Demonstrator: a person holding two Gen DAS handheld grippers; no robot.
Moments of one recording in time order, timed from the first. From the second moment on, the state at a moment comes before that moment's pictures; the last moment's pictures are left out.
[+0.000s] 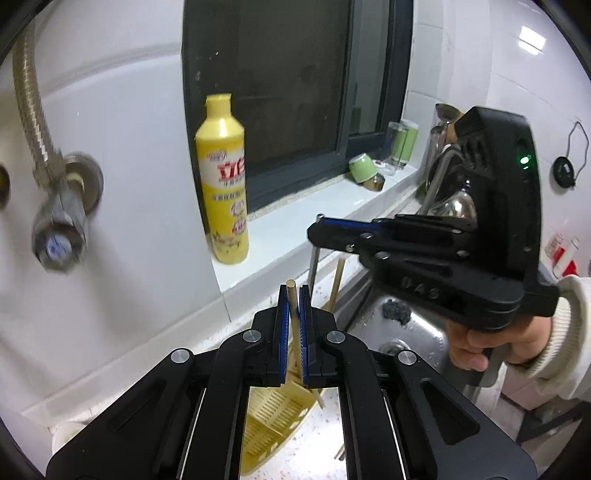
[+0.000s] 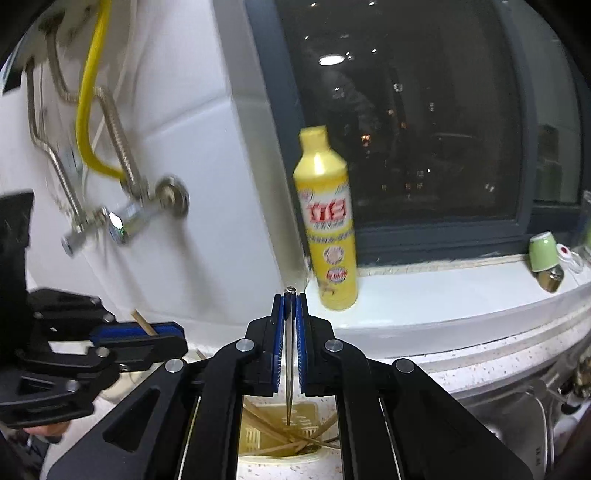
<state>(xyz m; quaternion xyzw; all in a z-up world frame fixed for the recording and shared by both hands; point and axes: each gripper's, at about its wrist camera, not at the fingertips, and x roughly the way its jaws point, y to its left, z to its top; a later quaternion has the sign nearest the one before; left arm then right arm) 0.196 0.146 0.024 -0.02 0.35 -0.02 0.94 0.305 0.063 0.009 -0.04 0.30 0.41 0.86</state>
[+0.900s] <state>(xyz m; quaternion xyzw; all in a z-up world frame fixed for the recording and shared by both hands) 0.185 0.146 0.039 -0.03 0.34 -0.01 0.94 0.309 0.049 -0.004 0.00 0.37 0.43 0.83</state>
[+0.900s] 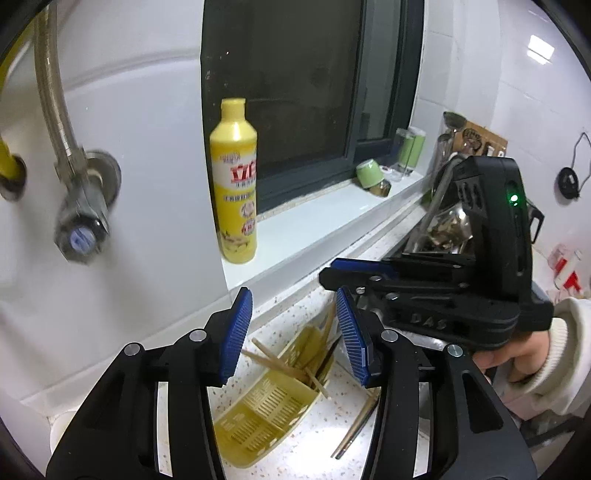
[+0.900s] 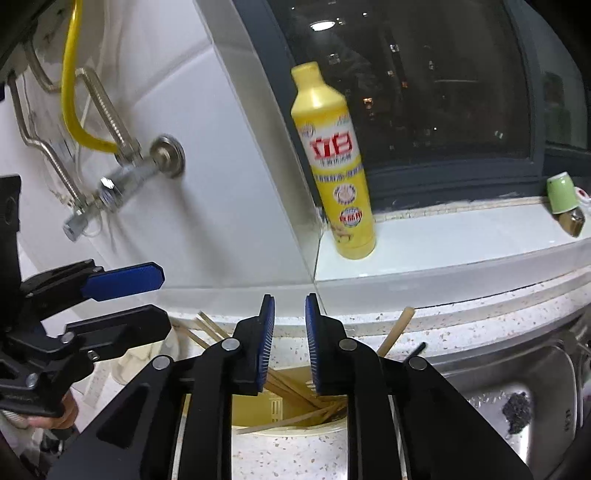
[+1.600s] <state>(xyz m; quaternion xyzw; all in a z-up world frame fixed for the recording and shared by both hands) 0.185 0.074 0.053 0.01 0.33 -0.08 0.94 0.298 -0.086 0.009 0.08 0.37 0.36 0.86</state>
